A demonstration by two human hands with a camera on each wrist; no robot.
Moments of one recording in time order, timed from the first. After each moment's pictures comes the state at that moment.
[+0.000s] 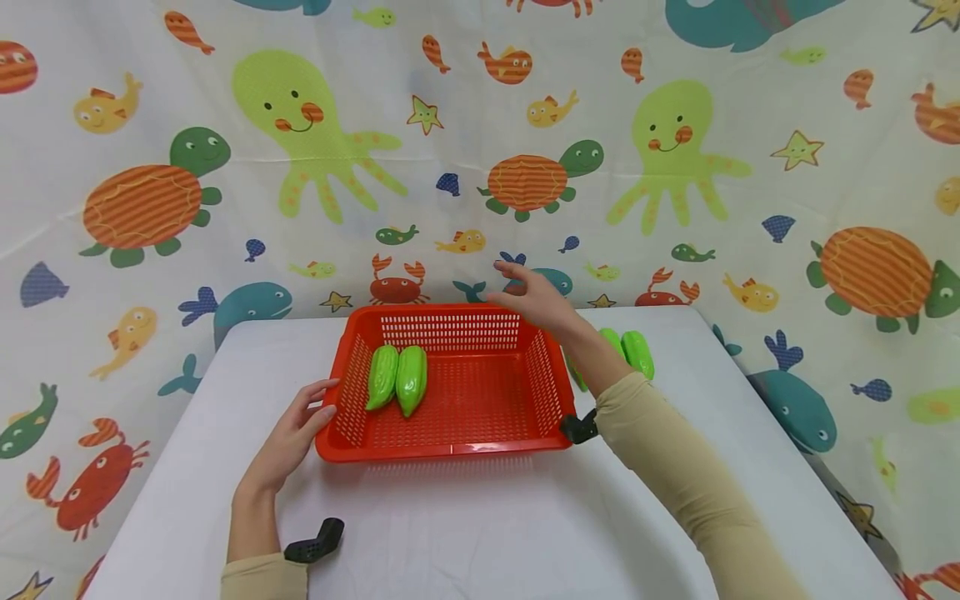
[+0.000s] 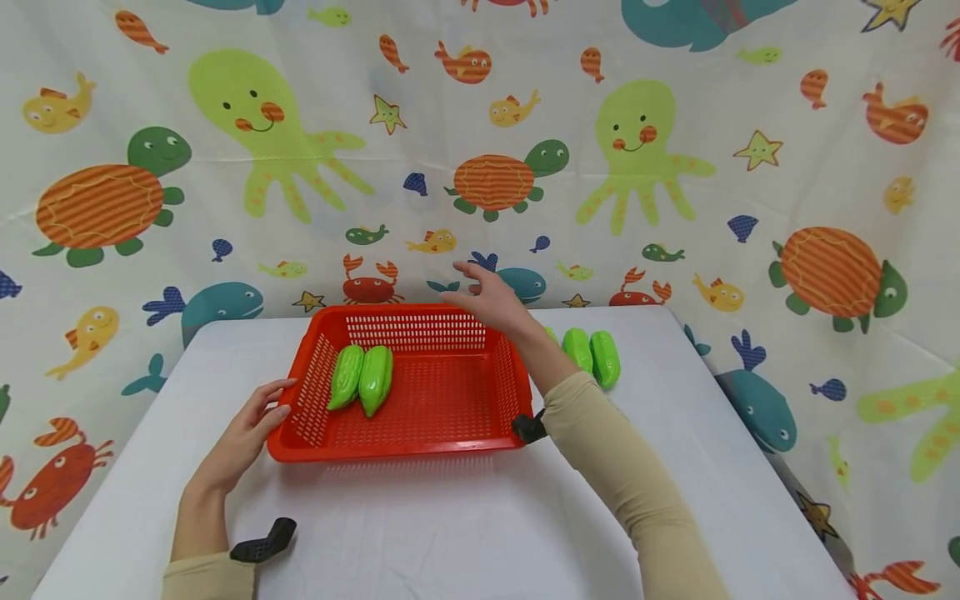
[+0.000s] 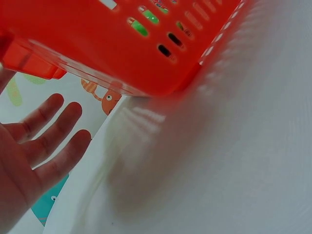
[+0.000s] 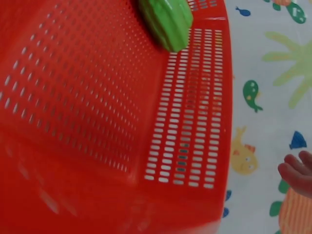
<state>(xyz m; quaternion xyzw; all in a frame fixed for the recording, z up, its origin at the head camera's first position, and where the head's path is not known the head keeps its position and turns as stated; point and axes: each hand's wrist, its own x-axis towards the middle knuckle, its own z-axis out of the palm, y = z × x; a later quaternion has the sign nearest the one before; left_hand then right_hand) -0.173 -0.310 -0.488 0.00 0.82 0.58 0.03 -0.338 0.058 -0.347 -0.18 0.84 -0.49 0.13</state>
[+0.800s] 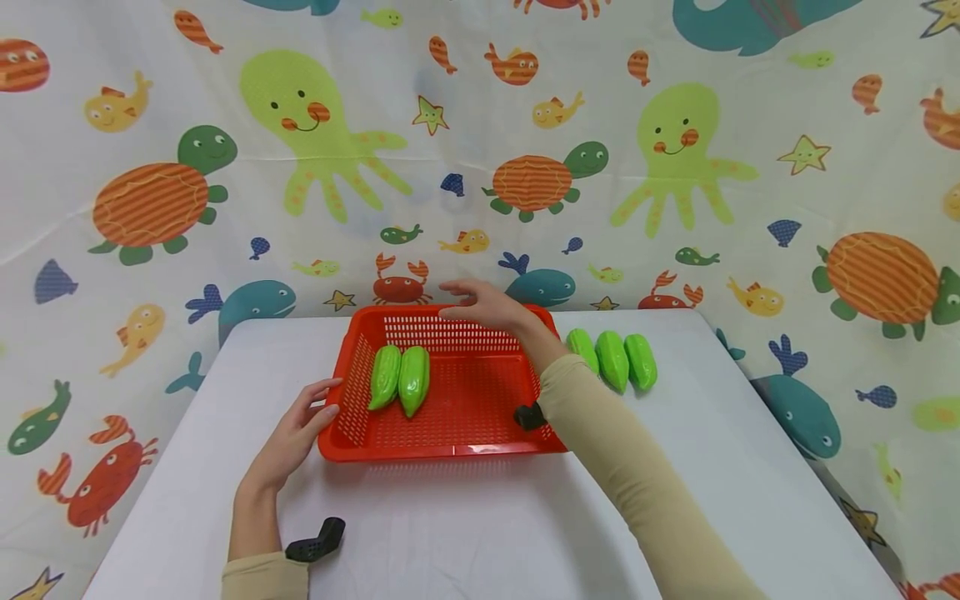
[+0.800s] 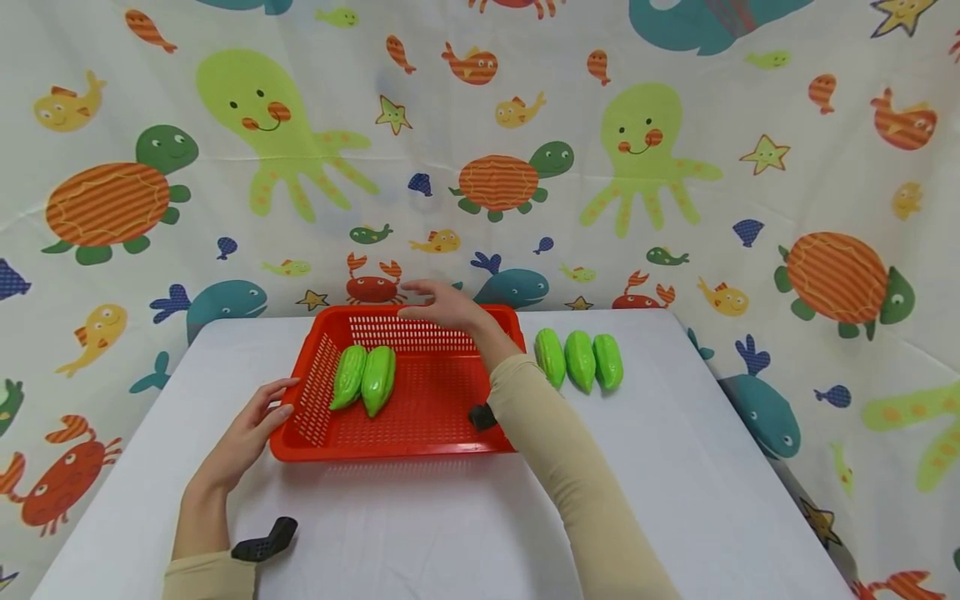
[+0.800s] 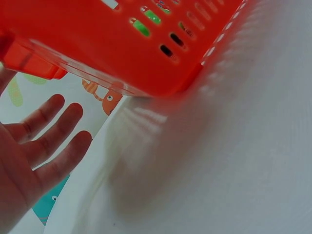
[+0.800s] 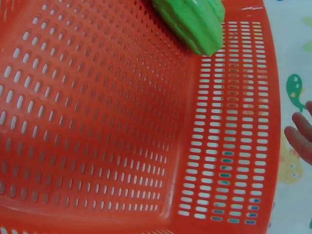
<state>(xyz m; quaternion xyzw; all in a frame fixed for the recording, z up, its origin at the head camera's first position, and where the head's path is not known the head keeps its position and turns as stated) -0.171 -0.310 -0.488 0.01 0.81 0.58 0.03 -0.370 -0.003 -0.378 -0.30 0.83 -0.43 0.20</state>
